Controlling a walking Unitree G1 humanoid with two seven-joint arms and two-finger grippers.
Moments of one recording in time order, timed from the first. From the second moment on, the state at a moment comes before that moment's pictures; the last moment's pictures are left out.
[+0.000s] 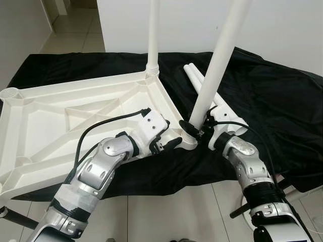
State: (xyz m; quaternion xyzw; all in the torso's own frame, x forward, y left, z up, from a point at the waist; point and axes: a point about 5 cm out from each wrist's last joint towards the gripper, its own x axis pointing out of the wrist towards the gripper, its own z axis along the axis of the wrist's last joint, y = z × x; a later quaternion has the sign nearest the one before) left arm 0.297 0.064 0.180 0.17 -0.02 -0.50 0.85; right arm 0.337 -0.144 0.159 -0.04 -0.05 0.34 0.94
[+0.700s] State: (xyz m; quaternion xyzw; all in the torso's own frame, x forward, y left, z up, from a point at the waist) left arm 0.298 0.072 0.178 0.17 -0.01 -0.49 0.86; right arm 0.334 -0.124 0.162 0.02 -0.06 0.12 0.99
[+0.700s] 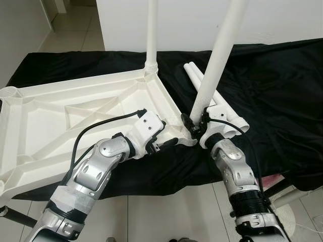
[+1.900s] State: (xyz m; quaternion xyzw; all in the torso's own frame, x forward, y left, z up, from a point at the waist) left arm 0.294 0.089 0.170 0.17 0.01 -0.47 0.87; right arm 0.315 -0.117 0.176 0.05 -0.11 0.13 0.98
